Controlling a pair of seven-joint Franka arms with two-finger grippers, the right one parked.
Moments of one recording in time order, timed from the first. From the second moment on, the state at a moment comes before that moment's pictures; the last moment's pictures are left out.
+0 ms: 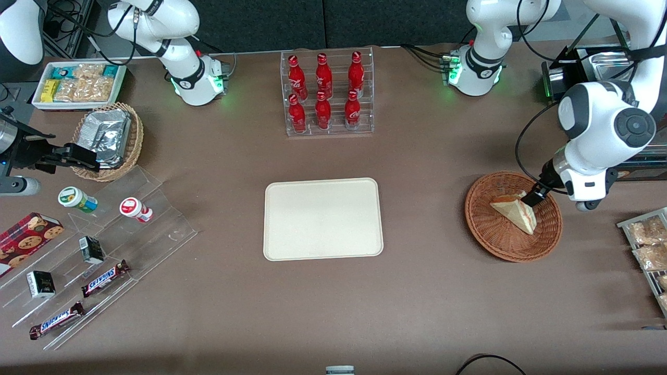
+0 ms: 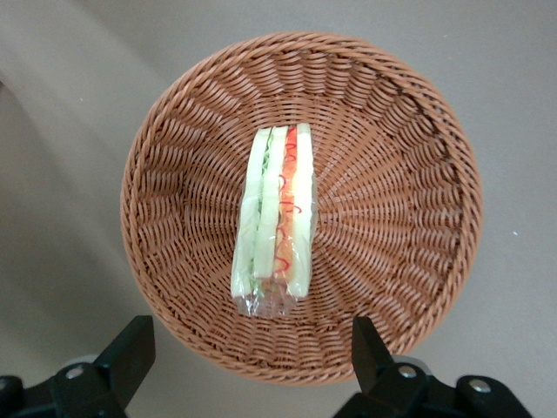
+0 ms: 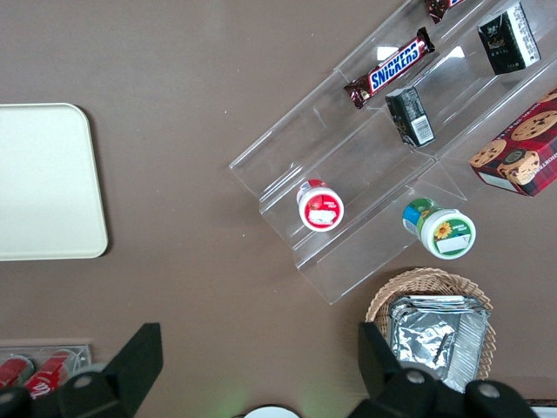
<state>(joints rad) 0.02 0.06 0.01 -2.23 0.02 2.24 -0.82</state>
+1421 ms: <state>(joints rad) 0.02 0.20 0.01 -2.33 0.02 2.53 -0.91</state>
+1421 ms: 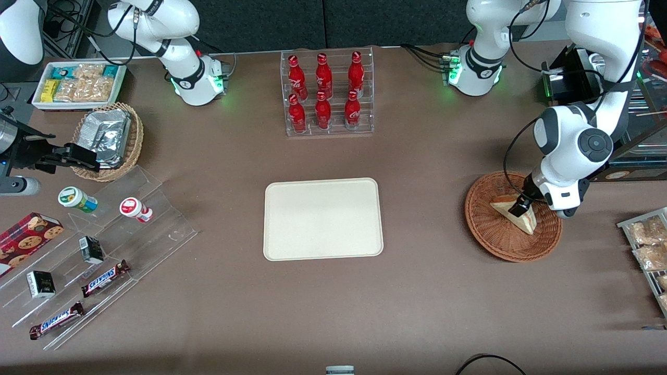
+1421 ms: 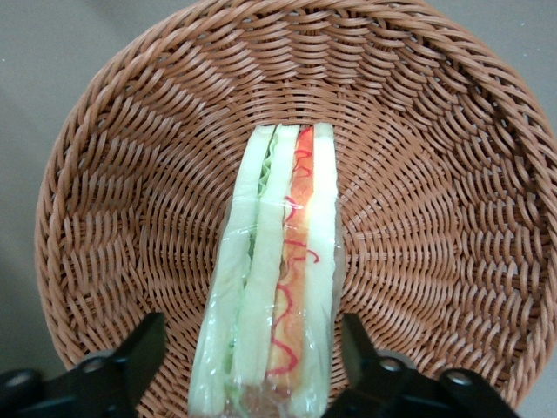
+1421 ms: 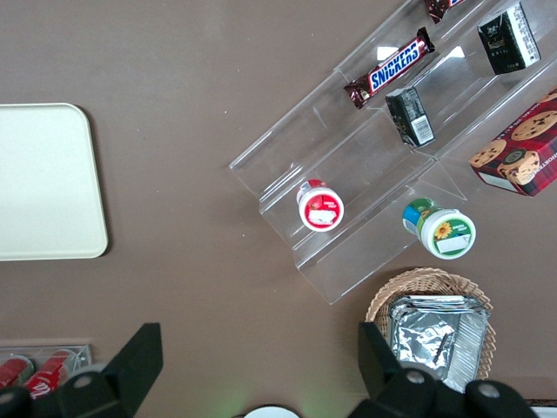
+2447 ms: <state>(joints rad) 0.01 0.07 -0.09 -2.05 0.11 2.04 -0.97</state>
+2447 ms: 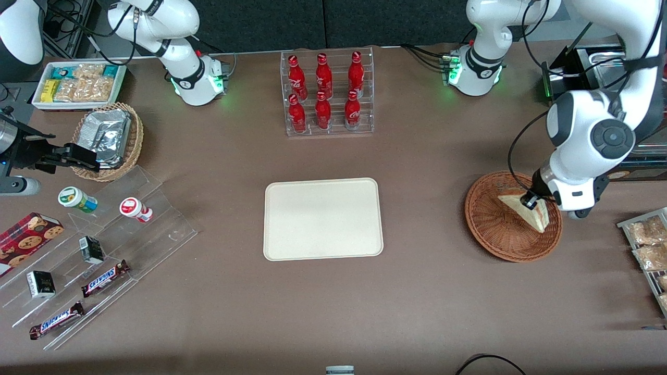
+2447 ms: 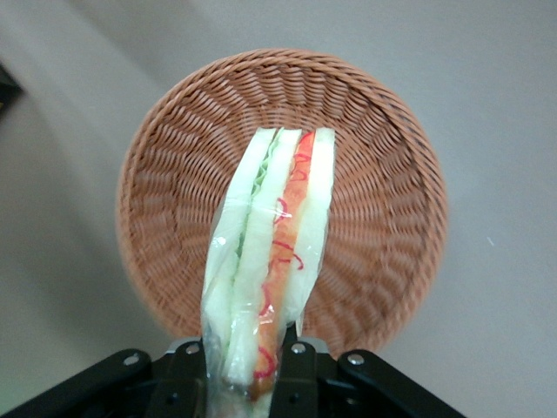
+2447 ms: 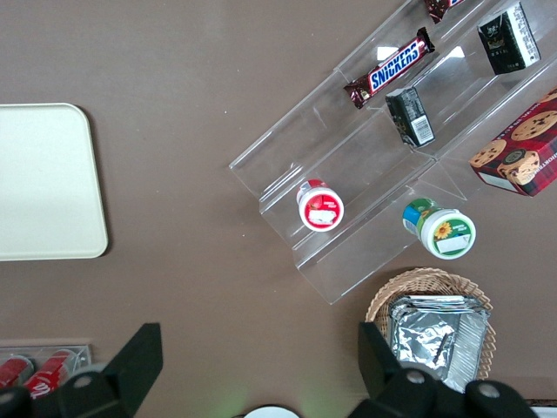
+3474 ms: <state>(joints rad) -0.09 0.25 -0.53 -1.69 0.11 1.78 -0.96</state>
